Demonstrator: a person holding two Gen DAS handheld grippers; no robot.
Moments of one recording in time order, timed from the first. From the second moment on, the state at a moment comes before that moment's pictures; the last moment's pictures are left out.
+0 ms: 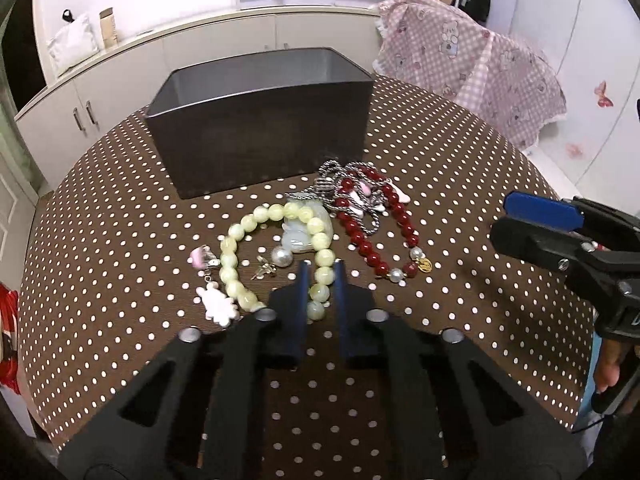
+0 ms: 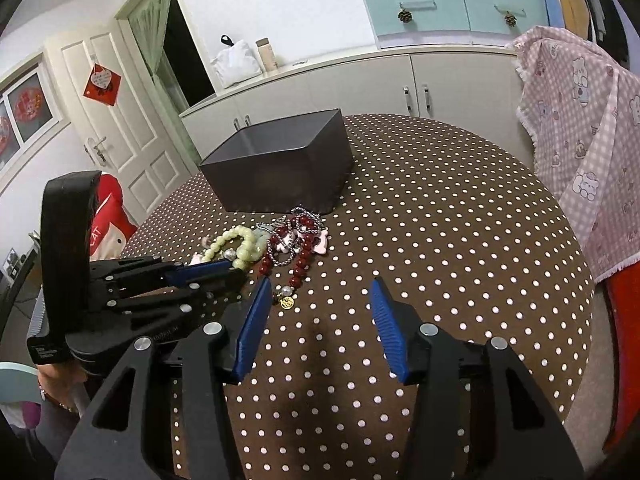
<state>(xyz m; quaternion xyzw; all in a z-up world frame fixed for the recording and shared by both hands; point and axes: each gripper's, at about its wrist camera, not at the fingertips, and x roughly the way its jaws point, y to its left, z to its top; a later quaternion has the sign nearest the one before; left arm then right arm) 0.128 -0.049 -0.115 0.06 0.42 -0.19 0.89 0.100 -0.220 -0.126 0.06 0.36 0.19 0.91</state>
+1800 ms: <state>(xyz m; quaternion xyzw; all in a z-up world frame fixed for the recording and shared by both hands) 0.203 0.001 0.002 -0.06 0.32 -0.18 0.93 0.180 -0.175 -0.028 0.01 0.25 0.20 0.95</state>
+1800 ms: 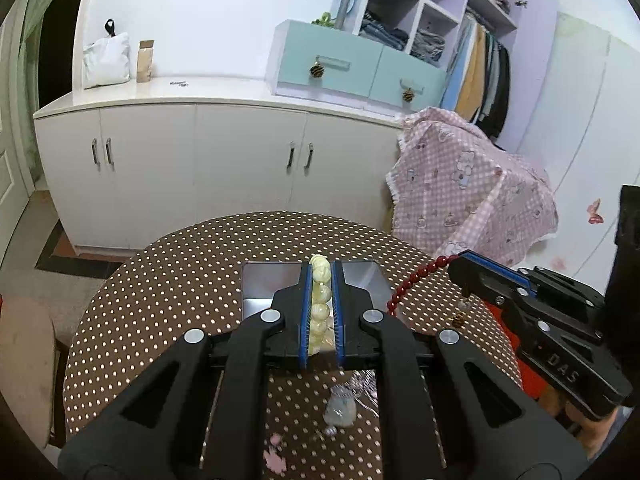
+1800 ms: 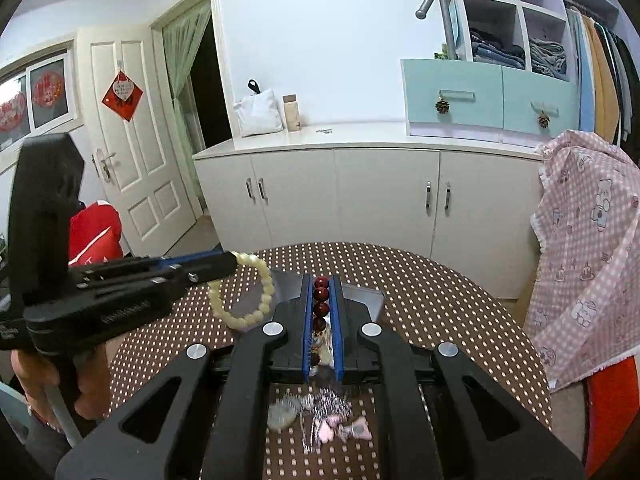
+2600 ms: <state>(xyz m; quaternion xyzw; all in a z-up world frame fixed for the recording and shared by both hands) 0.233 -0.001 -0.036 -0.05 0.38 -0.19 0.91 0.213 -0.177 -0.067 0.04 0.32 0.21 0.92</state>
